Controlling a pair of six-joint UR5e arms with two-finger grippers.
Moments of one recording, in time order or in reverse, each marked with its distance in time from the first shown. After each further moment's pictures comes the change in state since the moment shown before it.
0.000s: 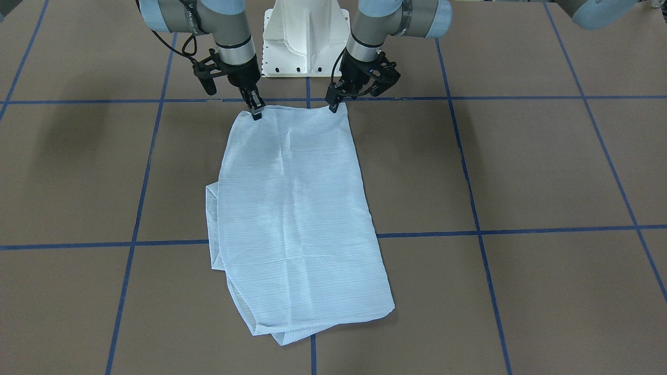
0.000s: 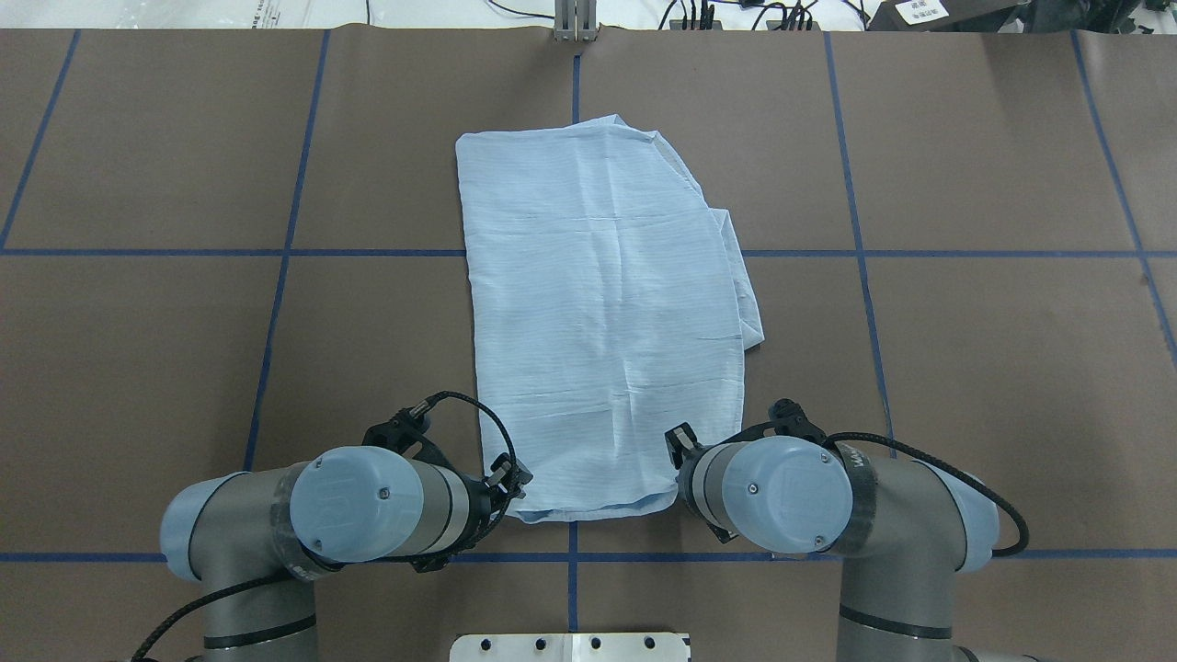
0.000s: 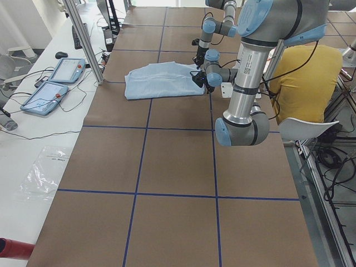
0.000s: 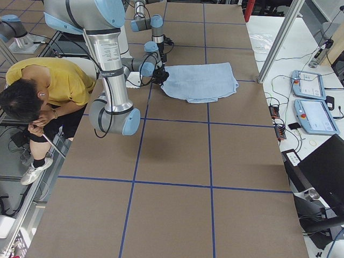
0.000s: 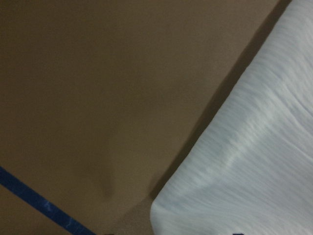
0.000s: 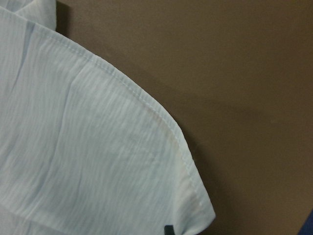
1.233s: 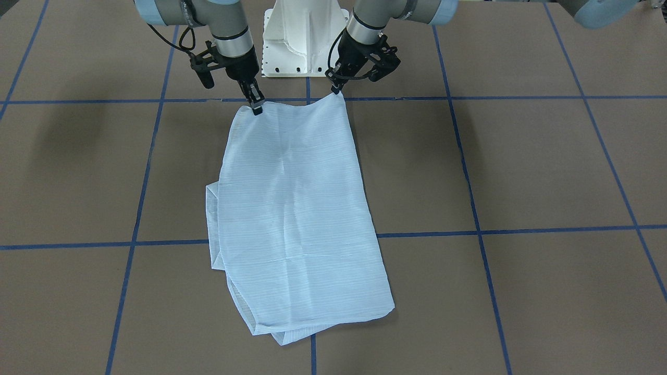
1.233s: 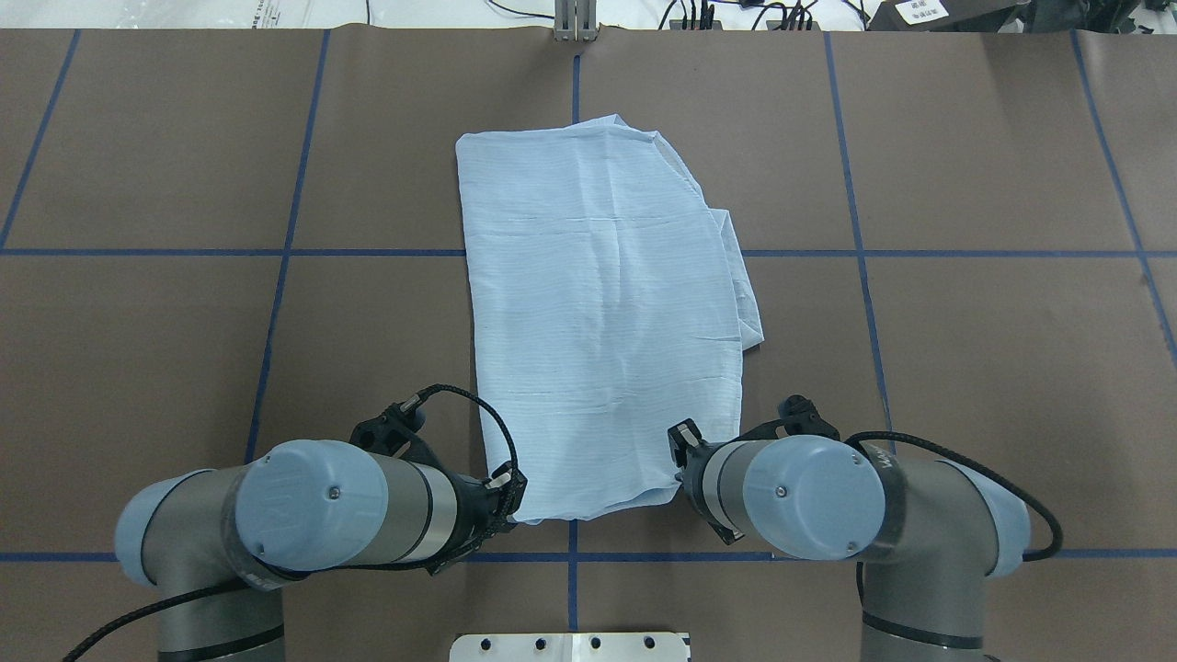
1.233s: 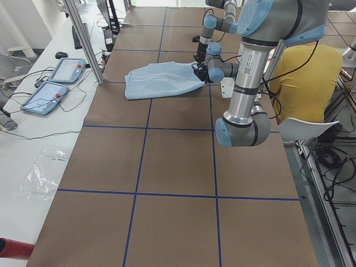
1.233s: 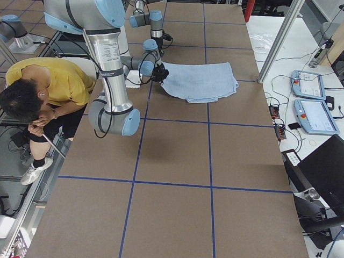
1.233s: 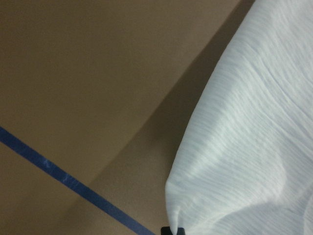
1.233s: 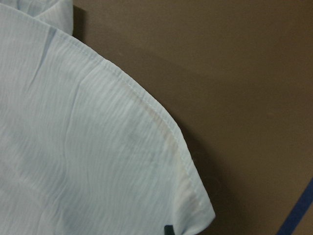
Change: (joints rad) left arm -0.005 0.022 -0.147 0.007 -0.038 -0.006; right arm -0.001 -0.035 0.103 -0.005 -0.003 0.008
